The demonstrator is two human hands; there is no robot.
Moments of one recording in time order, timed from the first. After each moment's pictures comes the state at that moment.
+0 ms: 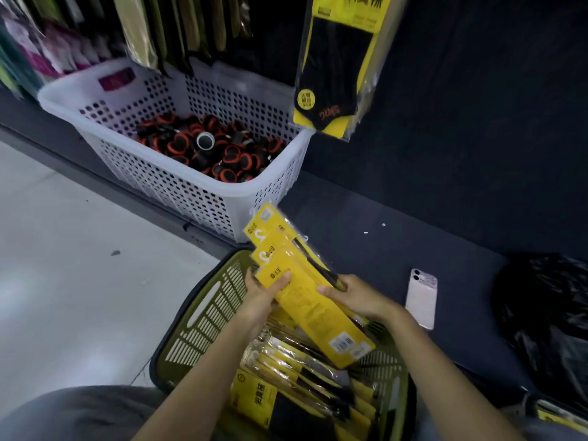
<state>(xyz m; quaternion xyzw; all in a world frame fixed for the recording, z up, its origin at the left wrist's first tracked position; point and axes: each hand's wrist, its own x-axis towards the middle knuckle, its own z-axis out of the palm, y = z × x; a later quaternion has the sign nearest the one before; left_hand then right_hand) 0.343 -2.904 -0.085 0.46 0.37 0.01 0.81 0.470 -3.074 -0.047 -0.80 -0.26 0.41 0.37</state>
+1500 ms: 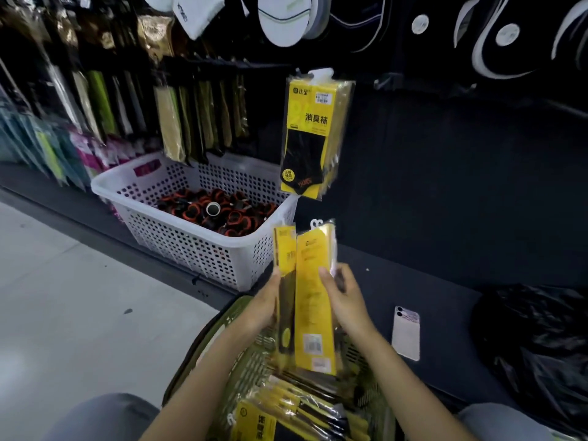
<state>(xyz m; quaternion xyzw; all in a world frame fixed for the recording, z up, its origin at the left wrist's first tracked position) 0.321 -2.931 0.063 0.65 0.21 -0.01 0.73 0.402 -3.068 0.061 -0.72 -0.17 0.15 0.65</state>
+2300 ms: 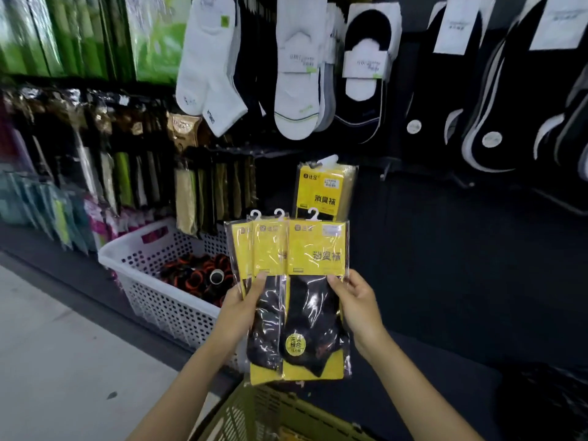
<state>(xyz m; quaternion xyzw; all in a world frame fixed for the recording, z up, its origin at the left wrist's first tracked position) 0.352 -2.848 0.147 0.71 0.17 0.24 0.64 0.454 -3.019 0.158 -0.66 -0.19 0.12 0.72</state>
